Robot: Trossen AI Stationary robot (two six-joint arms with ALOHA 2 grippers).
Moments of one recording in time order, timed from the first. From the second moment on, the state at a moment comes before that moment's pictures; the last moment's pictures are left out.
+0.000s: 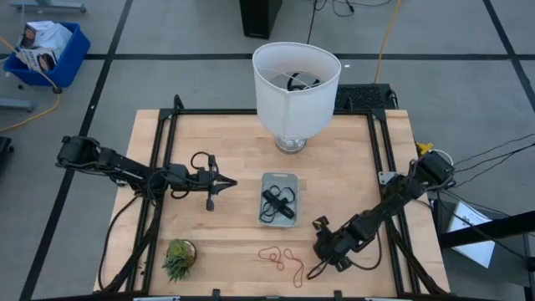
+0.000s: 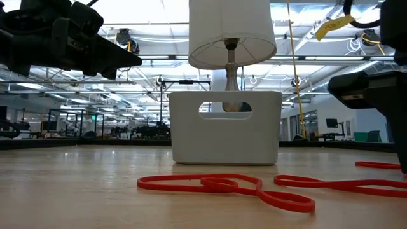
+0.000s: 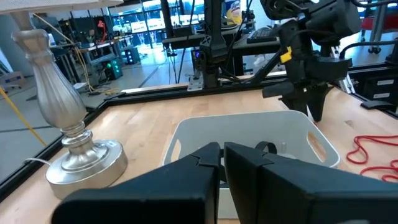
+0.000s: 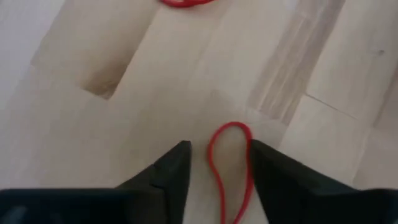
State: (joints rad) left arm -0.10 1.15 0.14 0.96 -0.11 0.12; right arm 0.68 1.74 0.74 -0.32 0.10 0.20
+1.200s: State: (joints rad) left arm -0.10 1.15 0.14 0.94 -0.11 0.11; right arm 0.68 1.37 0.82 -0.48 0.09 0.13
